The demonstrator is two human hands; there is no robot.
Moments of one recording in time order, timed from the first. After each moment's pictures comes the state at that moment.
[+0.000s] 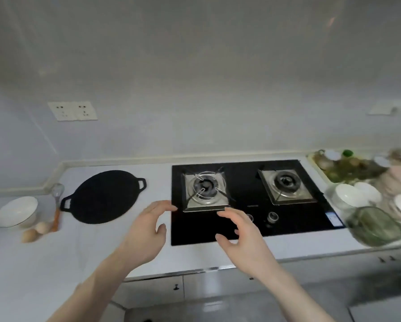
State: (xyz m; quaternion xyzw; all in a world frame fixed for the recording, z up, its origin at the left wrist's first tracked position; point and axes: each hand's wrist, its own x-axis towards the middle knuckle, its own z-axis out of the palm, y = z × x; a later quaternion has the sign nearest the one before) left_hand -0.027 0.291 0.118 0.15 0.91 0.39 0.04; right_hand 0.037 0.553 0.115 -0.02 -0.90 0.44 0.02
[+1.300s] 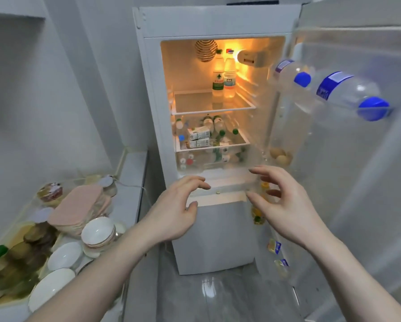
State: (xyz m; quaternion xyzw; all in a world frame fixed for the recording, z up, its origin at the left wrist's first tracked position) left_hand 0.166 1.070 0.245 0.85 0.42 0.25 0.19; right_hand 0.415 0.990 0.258 -0.60 -0.64 0.14 0.47
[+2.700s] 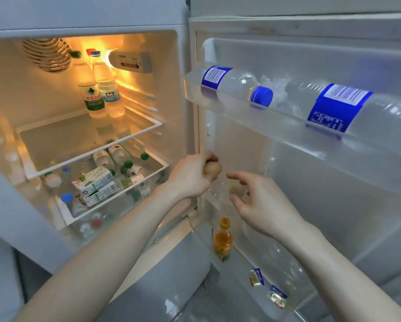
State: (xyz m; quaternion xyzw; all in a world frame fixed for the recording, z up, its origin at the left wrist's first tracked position) left_hand 0.439 1.334 0.252 0.95 0.18 0.15 0.20; right_hand 0.490 1.135 0.266 -0.85 -0.45 -0.01 0.27
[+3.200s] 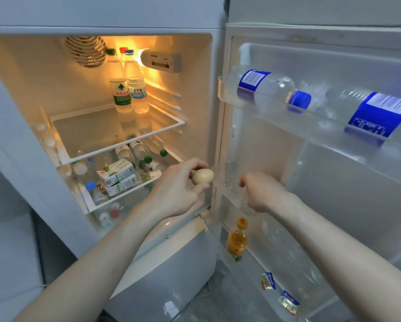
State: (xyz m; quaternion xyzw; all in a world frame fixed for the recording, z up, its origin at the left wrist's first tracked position) left_hand 0.335 1.343 0.261 0.91 0.21 0.22 0.28; right_hand 0.498 1.198 0.266 -0.90 -0.42 0.07 0.01
